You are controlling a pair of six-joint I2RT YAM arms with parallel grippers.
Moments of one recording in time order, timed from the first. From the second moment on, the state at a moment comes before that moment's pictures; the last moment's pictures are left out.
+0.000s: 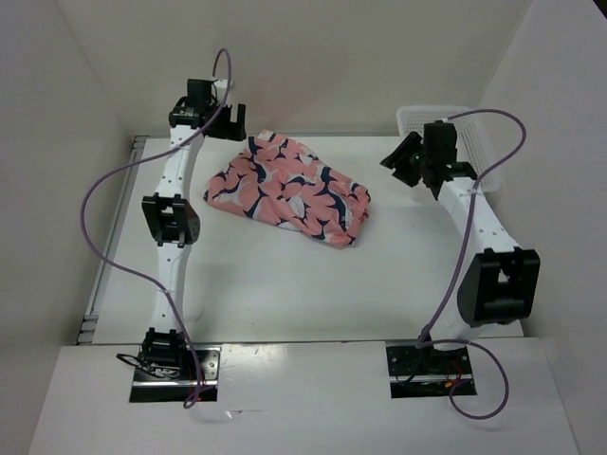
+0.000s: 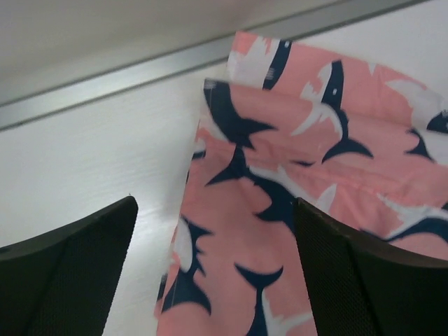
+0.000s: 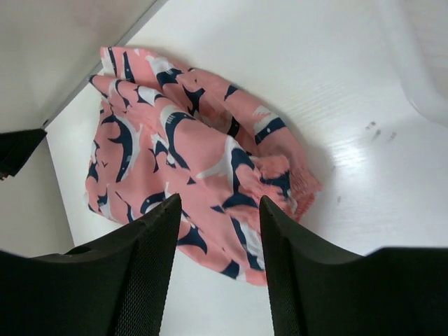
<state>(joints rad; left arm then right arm) -0.07 2.68 2.91 -0.88 0.20 0.07 0.05 1.60 1.35 -0.40 -0.15 0.75</state>
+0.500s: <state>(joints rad) 0.07 2.24 1.95 -0.83 0.33 0.07 0.37 1.61 0.91 -0.34 -0.18 0.81</state>
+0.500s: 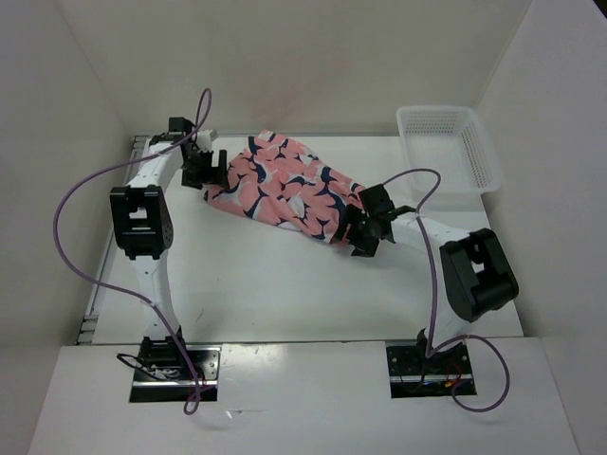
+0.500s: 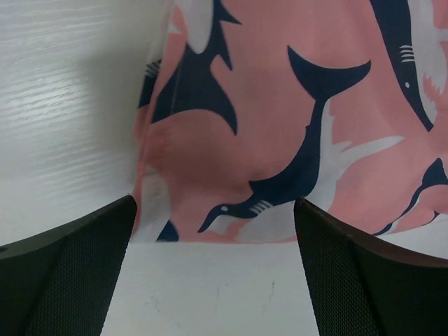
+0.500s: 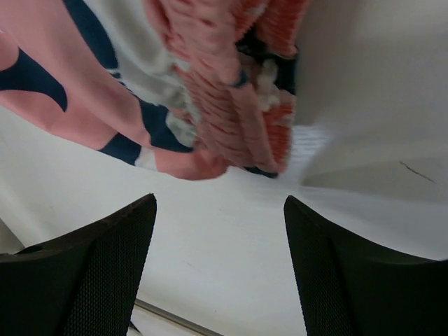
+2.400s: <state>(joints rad) 0.20 2.21 1.91 -0.74 0.56 0.07 0.16 1.71 1.28 -0.50 -0.30 0.56</state>
